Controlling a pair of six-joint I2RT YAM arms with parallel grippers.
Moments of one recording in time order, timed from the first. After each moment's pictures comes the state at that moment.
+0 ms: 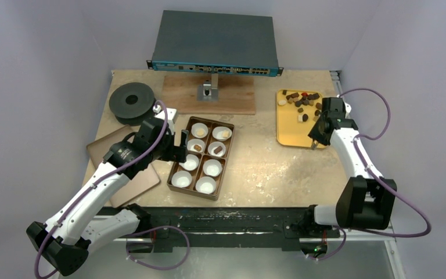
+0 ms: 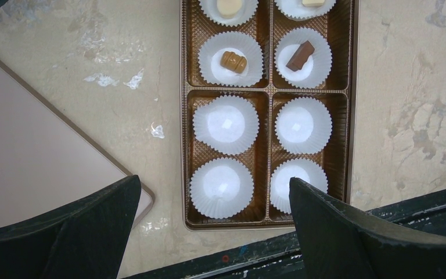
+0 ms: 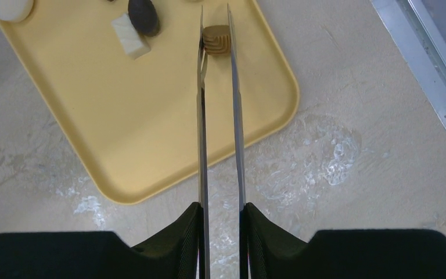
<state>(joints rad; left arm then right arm) -0.58 0.96 1.01 -0.85 -0.19 -0.33 -0.08 1.36 1.02 -0.66 0.24 0.49</state>
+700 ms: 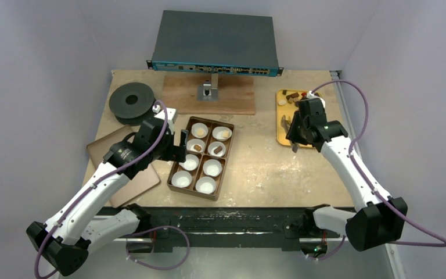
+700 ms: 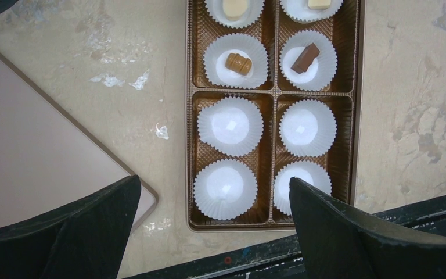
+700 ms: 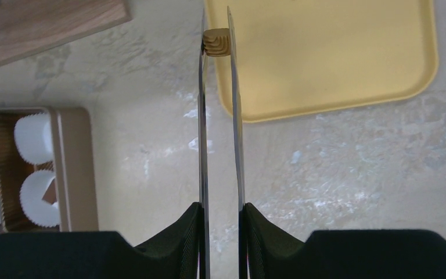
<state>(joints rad) -0.58 0.96 1.01 -0.85 -0.20 -0.33 0.22 1.20 1.07 -0.78 0.18 0.52</state>
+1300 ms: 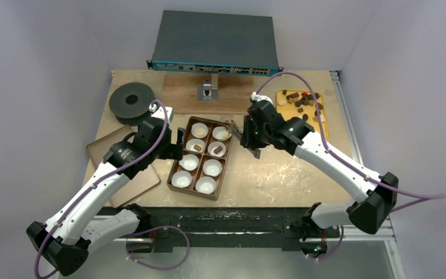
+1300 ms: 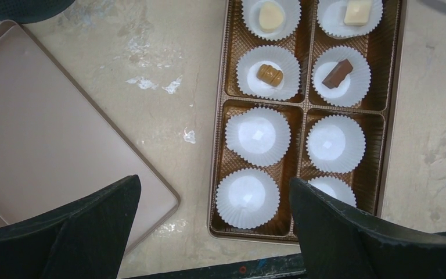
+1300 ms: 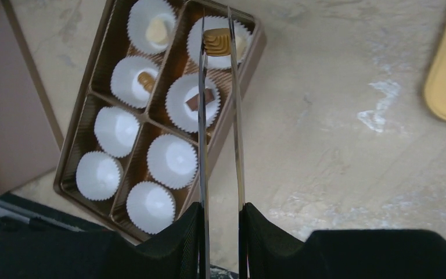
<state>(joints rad) -0.58 0.96 1.01 -0.86 -0.31 -0.34 0.71 1.31 1.28 -0.82 0.16 0.63</state>
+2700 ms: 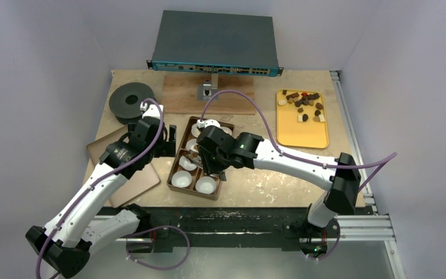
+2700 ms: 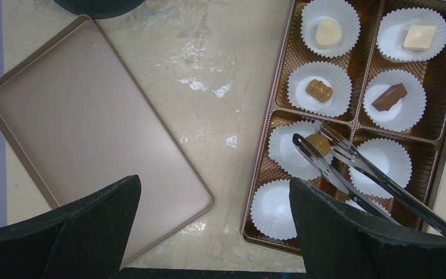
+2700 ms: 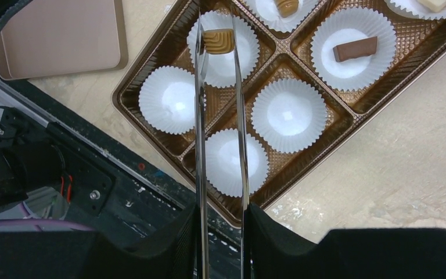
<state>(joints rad) -0.54 0.94 1.02 -0.90 -0.45 -0.34 1.13 1.62 1.46 -0.78 0.16 0.65</state>
